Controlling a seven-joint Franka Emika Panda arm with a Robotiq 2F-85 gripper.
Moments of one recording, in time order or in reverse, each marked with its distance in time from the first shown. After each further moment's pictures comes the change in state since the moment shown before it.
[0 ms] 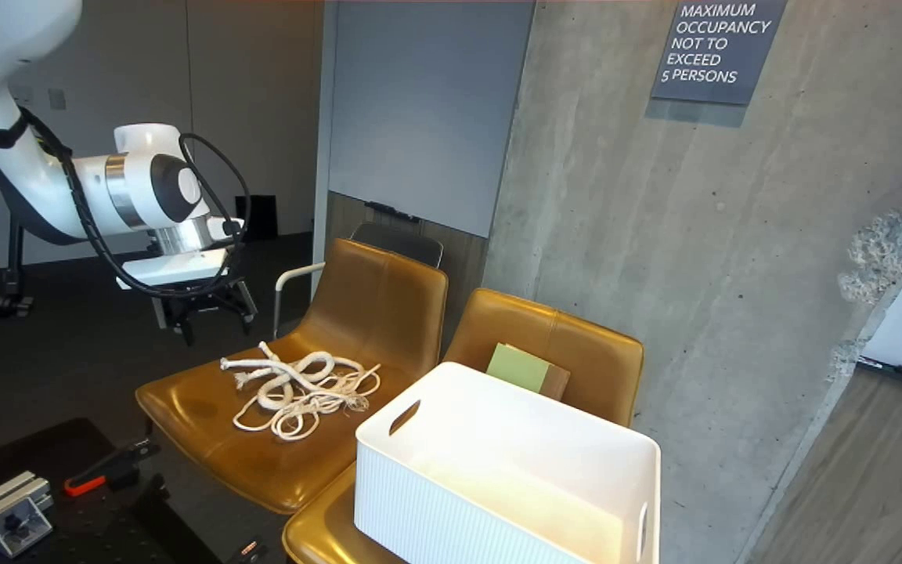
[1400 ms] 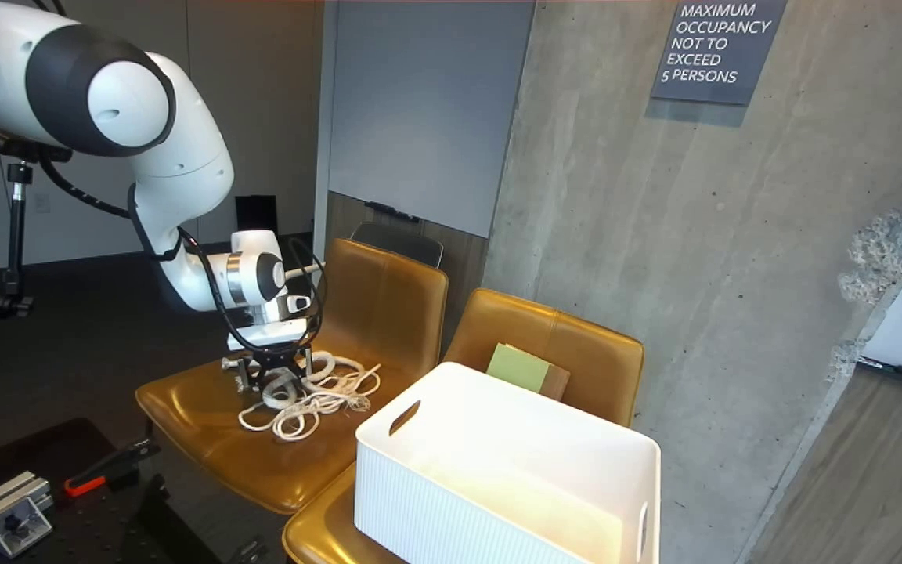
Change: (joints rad) arm 0.099 0.700 -0.150 0.700 0.022 -0.171 -0.184
